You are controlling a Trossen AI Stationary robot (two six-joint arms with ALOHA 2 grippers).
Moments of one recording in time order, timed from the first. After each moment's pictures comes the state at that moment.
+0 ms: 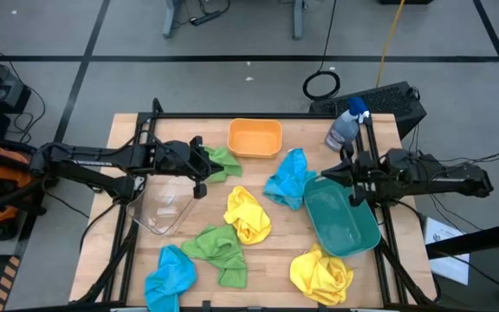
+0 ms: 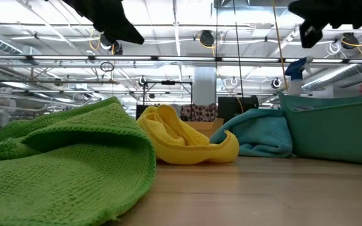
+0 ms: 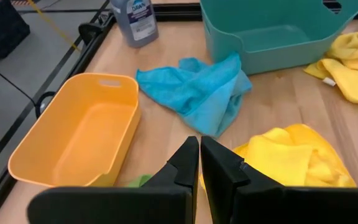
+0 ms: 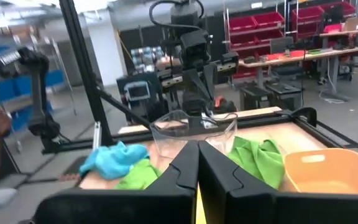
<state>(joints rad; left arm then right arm) 0.04 1.10 0.88 -0.32 -0.11 0.03 -0.02 0.39 0.39 0.03 -0.04 0.17</state>
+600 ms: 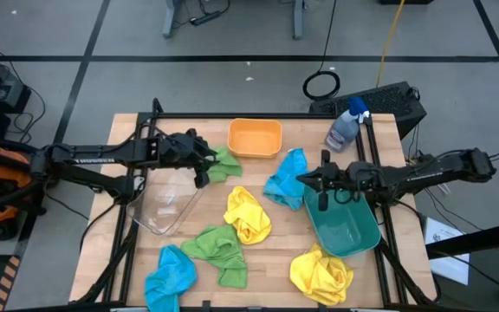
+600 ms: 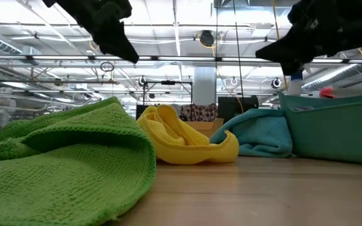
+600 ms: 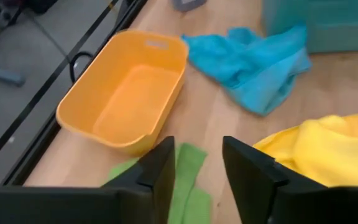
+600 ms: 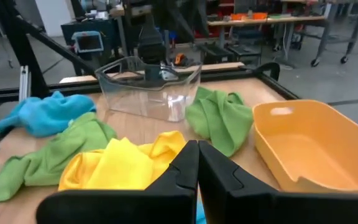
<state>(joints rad) 0.16 1.11 0.88 -0.41 -0.16 -0.02 0.06 0.84 0.29 0.41 0.19 0.10</state>
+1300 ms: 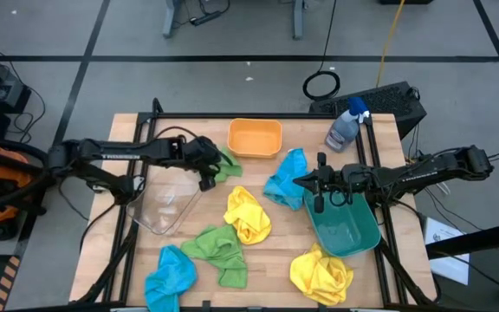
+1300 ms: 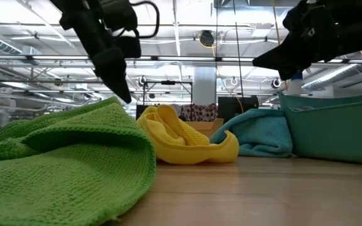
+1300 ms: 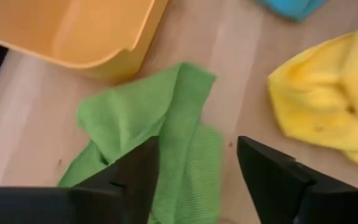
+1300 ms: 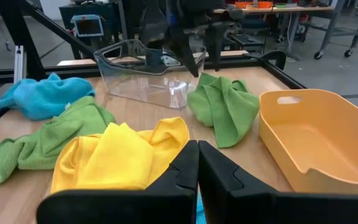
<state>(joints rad) 0.24 1.34 0.88 -0.52 -0.08 0.01 0.06 0.92 0.29 0.44 0.19 0.09</state>
